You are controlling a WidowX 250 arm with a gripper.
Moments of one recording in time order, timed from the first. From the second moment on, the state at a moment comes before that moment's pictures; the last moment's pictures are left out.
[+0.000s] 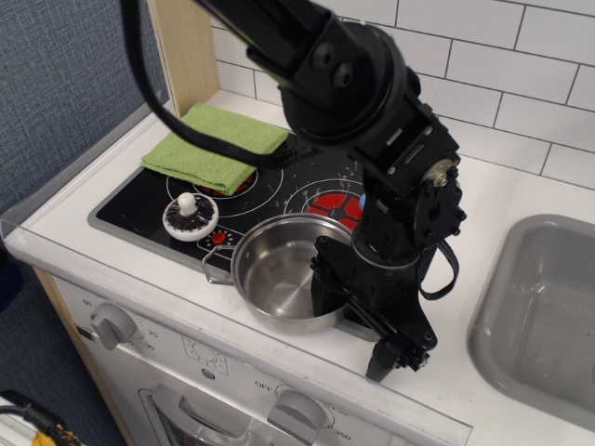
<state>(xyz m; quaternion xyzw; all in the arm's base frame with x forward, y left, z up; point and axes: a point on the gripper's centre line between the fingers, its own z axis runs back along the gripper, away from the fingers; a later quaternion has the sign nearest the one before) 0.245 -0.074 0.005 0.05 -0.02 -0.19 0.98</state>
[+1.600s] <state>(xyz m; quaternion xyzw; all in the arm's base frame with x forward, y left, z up) 0.334 0.024 0.090 0.03 -0.09 0.01 1.00</state>
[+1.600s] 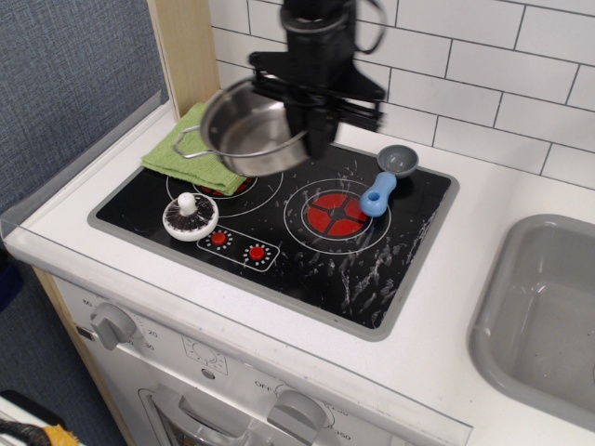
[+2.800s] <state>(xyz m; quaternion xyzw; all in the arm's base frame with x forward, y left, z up) 0.370 0.116 0.040 0.09 -0.02 0.10 0.99</state>
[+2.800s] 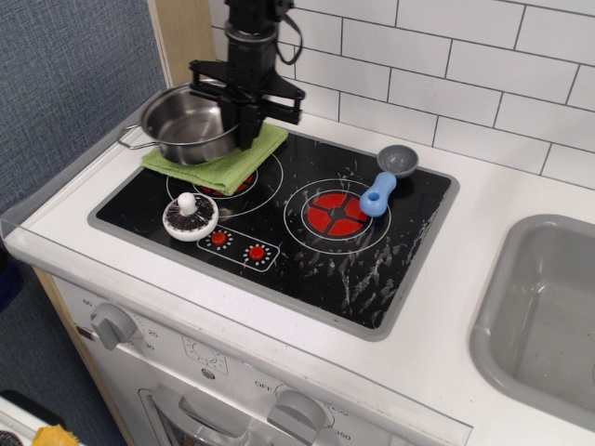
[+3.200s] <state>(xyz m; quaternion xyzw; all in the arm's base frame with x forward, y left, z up) 0.366 0.119 0.034 0.09 0.00 0.10 0.99</state>
